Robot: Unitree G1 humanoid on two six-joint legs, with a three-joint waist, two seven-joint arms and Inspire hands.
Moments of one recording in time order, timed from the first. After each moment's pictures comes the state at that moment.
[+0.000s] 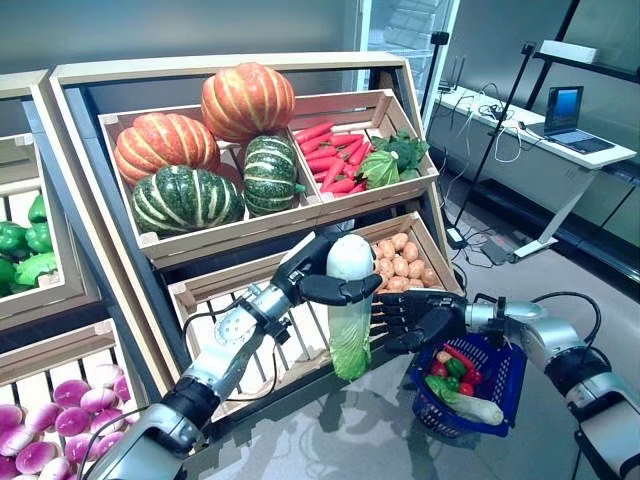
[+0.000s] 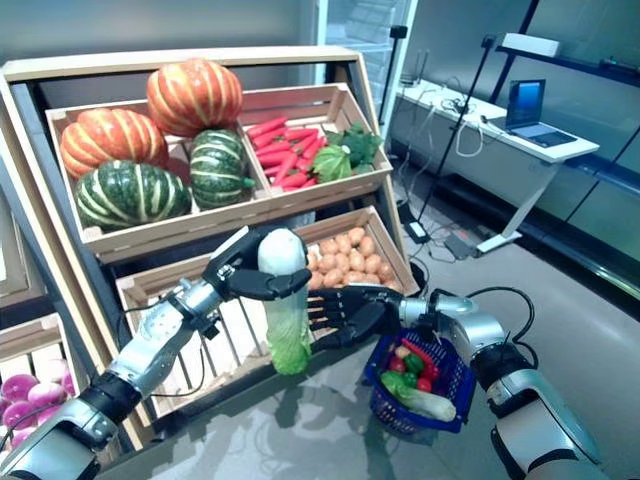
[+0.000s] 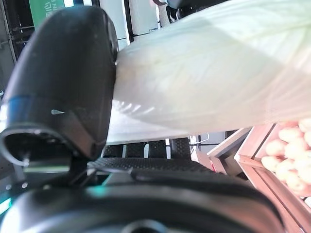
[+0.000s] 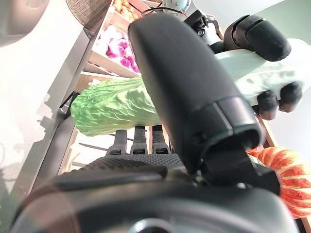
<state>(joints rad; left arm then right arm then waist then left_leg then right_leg) -0.40 0.53 -0.49 0.37 -0.64 -0.42 -0.37 -0.58 -0.66 0.51 0.64 0.72 0.21 0.99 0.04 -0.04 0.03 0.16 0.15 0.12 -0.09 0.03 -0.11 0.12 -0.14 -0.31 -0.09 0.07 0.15</state>
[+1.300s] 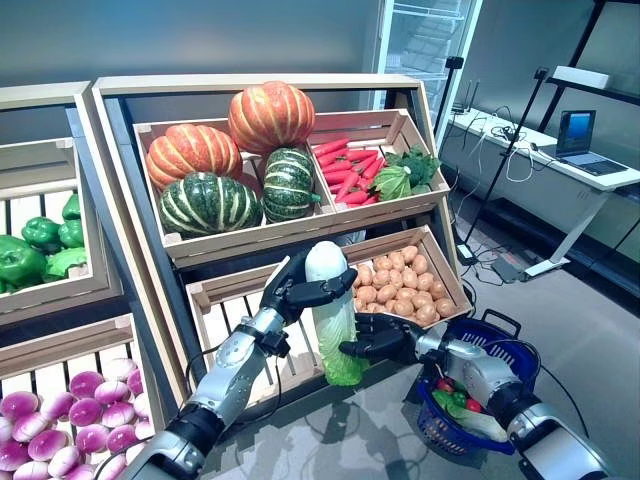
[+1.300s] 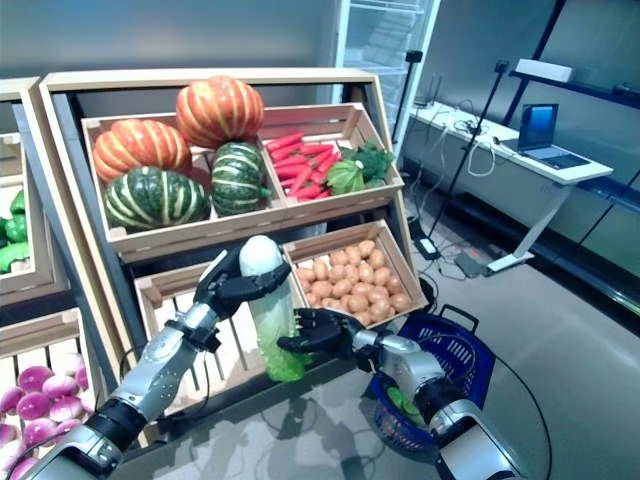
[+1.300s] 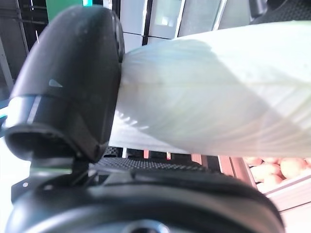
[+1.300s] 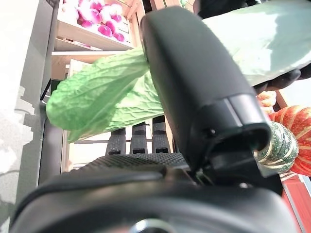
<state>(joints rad) -0.29 0.45 -0.46 0.38 -0.80 -0.31 -0.21 -0.46 -0.36 0.50 0.72 0.70 0.18 0.56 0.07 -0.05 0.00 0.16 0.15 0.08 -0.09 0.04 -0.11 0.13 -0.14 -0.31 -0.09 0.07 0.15</state>
